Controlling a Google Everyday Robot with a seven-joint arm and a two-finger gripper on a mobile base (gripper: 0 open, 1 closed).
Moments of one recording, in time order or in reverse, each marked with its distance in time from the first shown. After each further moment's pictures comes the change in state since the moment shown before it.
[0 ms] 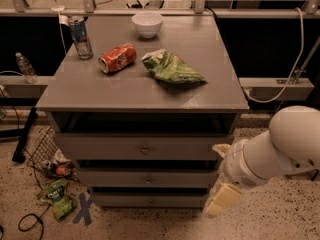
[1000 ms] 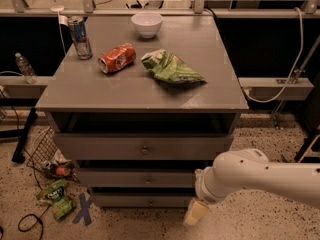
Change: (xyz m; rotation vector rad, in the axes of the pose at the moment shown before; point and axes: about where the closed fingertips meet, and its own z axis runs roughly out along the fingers) arm 0.058 -0.015 0.181 -0.009 0.128 0.017
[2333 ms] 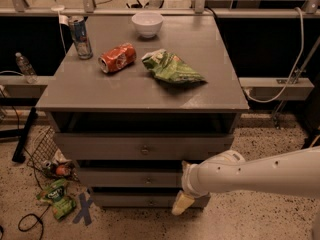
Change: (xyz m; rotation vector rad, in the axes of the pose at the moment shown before) arm -0.028 -0.037 0.054 0.129 -0.058 -0.105
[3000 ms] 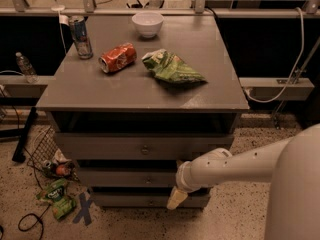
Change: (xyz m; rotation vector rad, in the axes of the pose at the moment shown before) arm -0.006 -0.018 0.048 -0.011 -0.020 -0.006
